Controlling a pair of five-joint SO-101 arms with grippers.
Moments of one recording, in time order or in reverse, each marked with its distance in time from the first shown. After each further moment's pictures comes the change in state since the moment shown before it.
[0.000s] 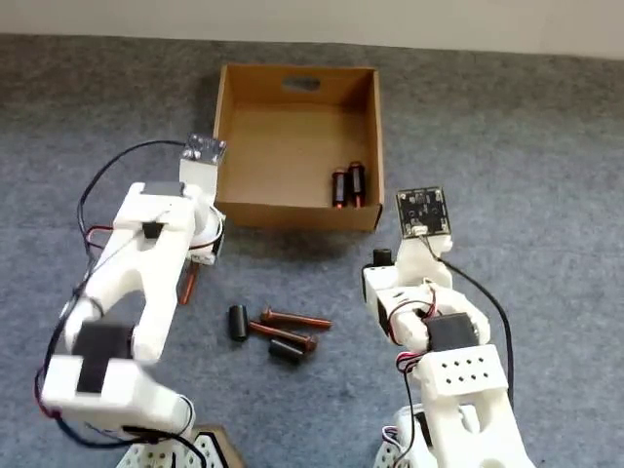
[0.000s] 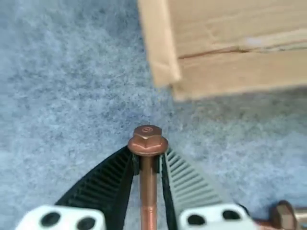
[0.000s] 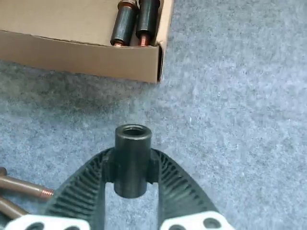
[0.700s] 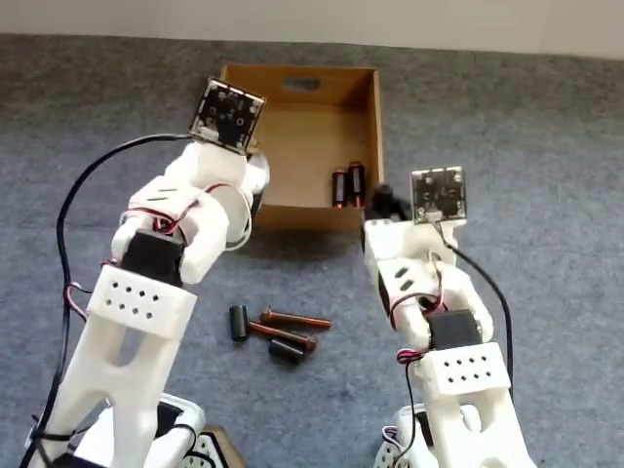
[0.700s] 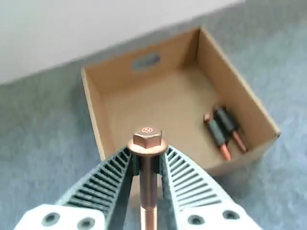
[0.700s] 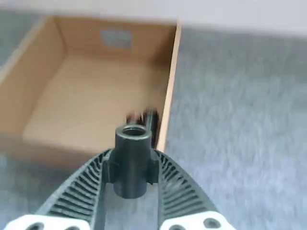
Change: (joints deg) left arm 13.9 -38.6 3.0 -15.7 1.1; right arm 0.0 0.0 -2.9 -24.0 0.0
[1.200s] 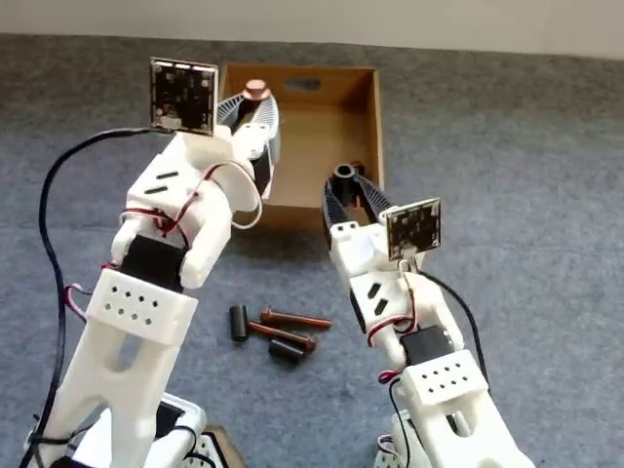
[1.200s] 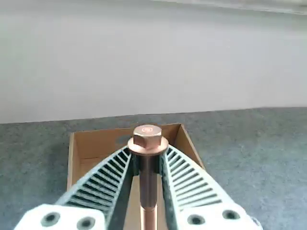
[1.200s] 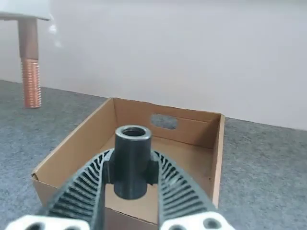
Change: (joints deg) left arm 1.8 -1.9 -0.5 -14.9 14.5; right arm -9.1 0.0 11.8 -29.4 0.0
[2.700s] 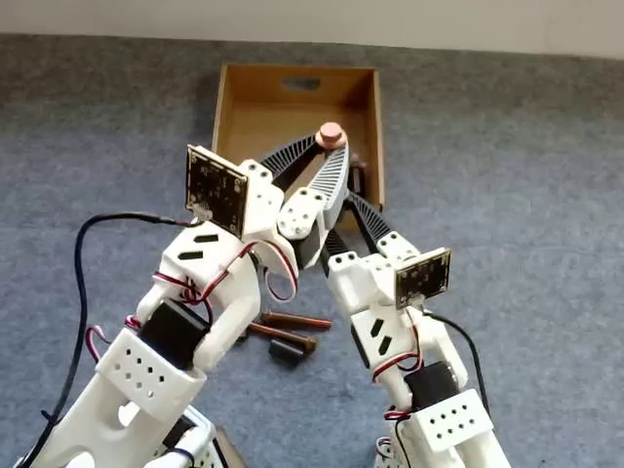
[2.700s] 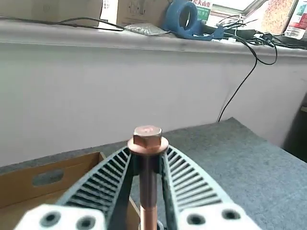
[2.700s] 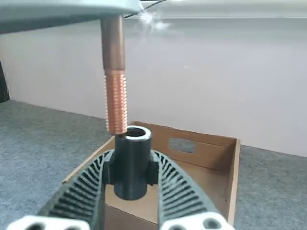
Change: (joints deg) left arm 16.8 -14.8 15.2 -12.6 0.1; right arm -3.7 -22.2 10.8 3.5 0.0
